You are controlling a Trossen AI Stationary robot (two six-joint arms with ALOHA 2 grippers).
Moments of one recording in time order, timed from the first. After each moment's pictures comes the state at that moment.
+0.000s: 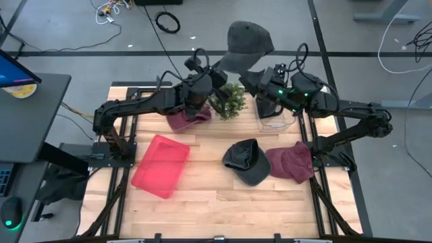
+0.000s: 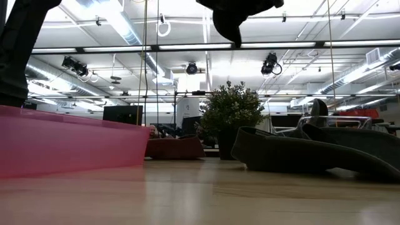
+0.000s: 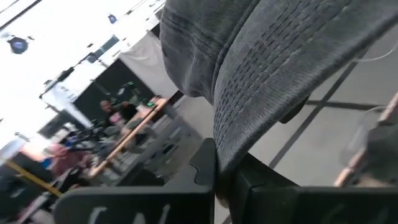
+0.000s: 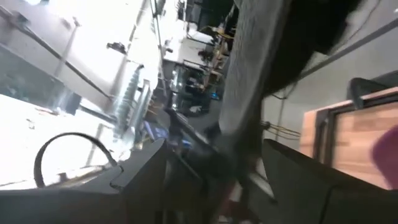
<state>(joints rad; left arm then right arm) 0.09 1.77 1.89 -0.24 -1.05 0.52 -0.10 1.24 1.36 -0.04 0.42 1.27</state>
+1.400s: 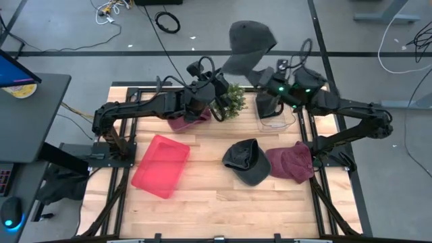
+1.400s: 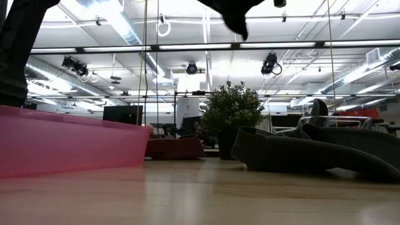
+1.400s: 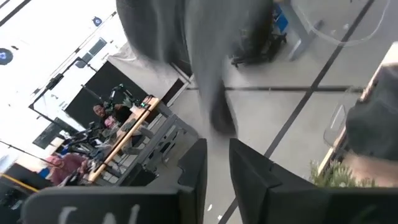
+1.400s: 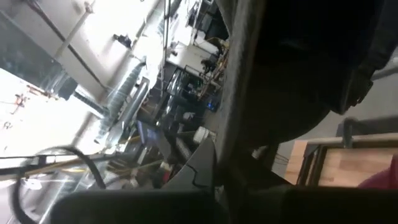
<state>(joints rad) 0.05 1.76 1.89 -0.34 -1.06 0.51 -0.16 1.20 1.36 -0.02 0.39 1.05</state>
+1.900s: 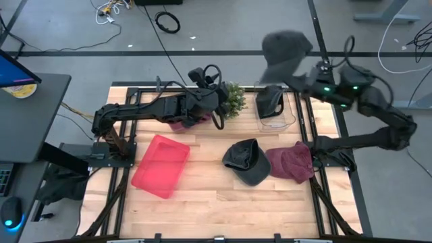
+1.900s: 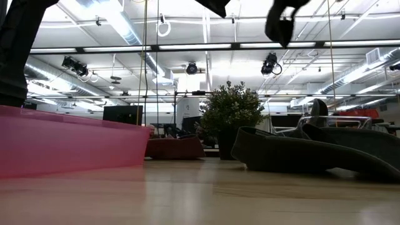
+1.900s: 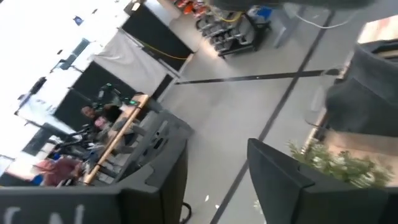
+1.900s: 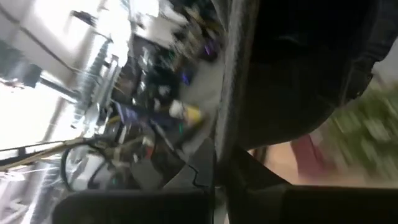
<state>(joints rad) 0.02 1.76 1.88 -0.47 -1.05 0.45 -0.26 0.84 1.36 -0.63 0.18 1.23</state>
